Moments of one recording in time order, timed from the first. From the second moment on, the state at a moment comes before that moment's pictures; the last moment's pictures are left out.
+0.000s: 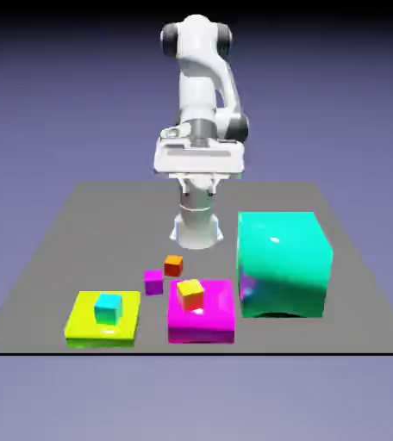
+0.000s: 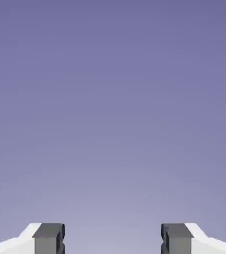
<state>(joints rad) -0.03 -0.53 0.01 -2.82 0.00 3.02 0.70</state>
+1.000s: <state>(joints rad) -0.45 0.06 0.02 -2.93 -0.17 2.97 0.35</state>
